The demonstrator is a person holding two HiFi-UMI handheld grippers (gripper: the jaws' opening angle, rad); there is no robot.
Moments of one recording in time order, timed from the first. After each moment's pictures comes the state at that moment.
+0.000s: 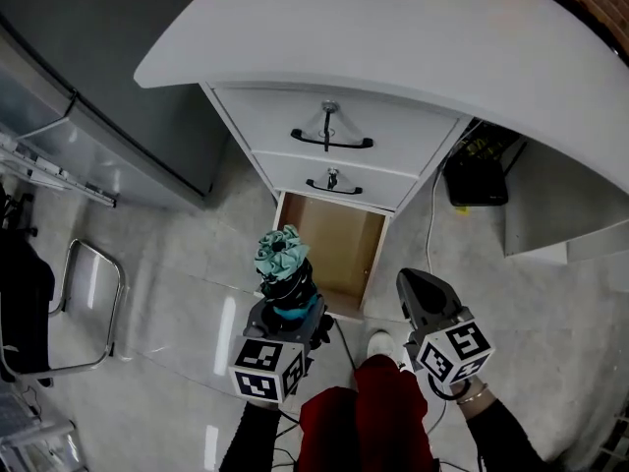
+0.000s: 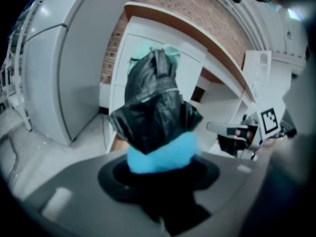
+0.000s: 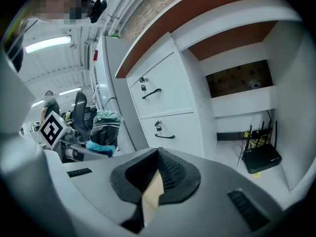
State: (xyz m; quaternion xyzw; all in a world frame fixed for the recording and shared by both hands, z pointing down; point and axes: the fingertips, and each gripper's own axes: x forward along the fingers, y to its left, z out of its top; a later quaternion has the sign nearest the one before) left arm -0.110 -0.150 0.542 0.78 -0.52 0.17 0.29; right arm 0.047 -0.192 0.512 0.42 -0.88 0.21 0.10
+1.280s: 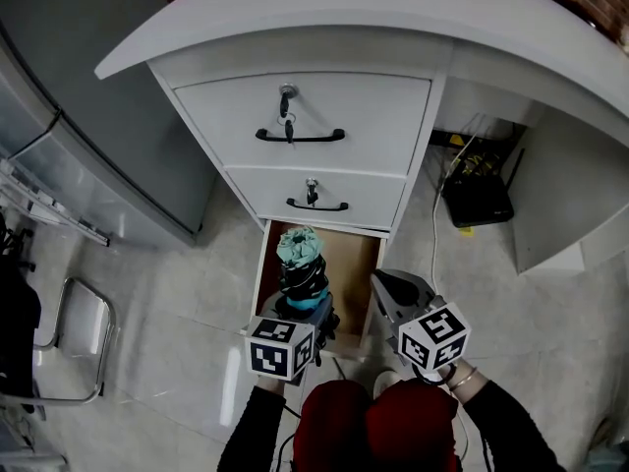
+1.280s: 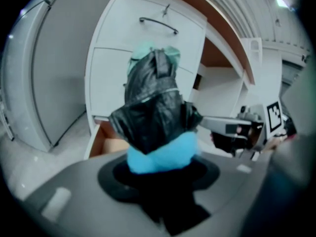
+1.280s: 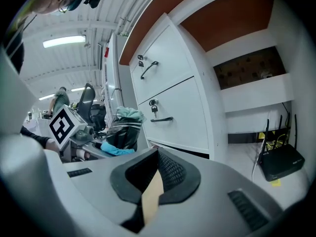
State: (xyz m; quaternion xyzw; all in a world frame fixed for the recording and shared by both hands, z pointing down) left arm -0.078 -0.216 0.657 0.81 -0.49 0.20 0.25; right arm 0.023 -0.236 0.616 0.38 -0.91 0.16 0.08
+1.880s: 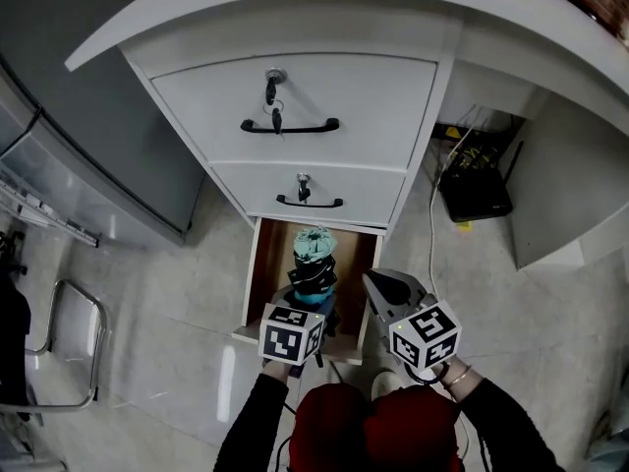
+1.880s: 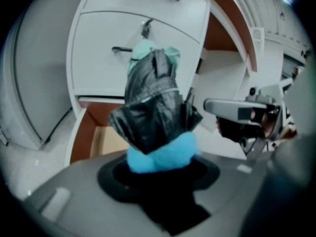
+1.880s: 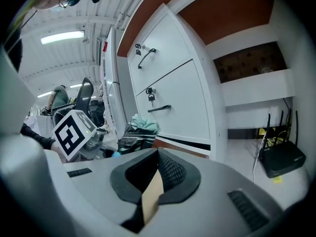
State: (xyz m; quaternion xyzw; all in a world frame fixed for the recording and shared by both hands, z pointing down) left arm -0.061 -0.234 0.721 0.81 -0.45 0.26 0.27; right arm 0.016 -0.245 0.647 0.38 -0.91 0.16 0.10
